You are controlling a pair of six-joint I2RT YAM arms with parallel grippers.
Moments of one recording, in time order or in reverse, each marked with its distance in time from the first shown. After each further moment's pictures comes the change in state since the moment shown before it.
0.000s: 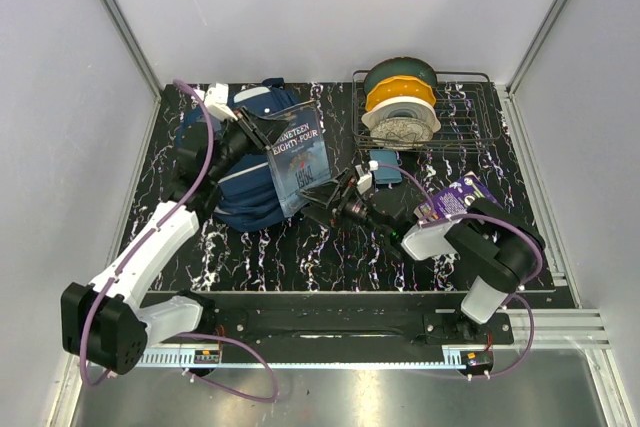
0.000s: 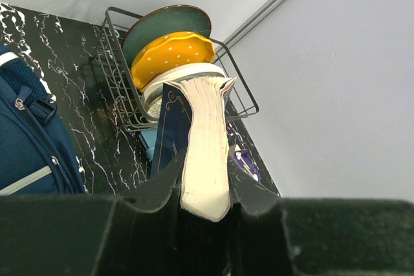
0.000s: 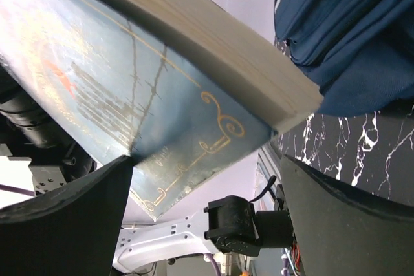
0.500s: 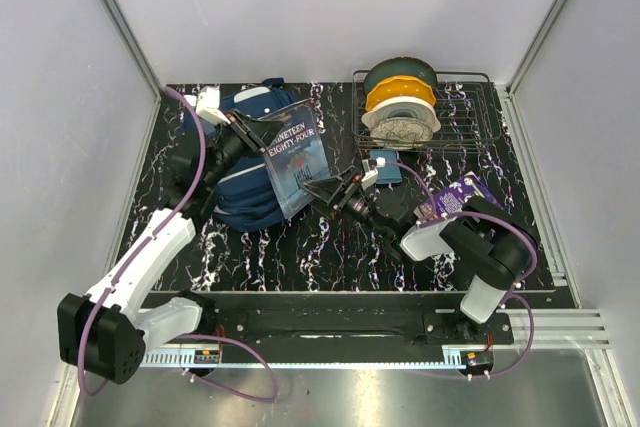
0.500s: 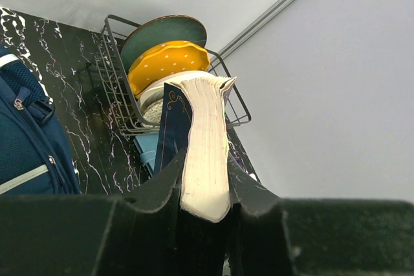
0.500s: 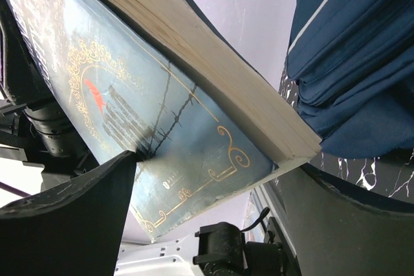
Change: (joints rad) left arm 0.010 -0.056 -0.050 0.027 -0.013 -0.053; right arm 0.000 0.049 -0.014 0.182 0.119 -0.078
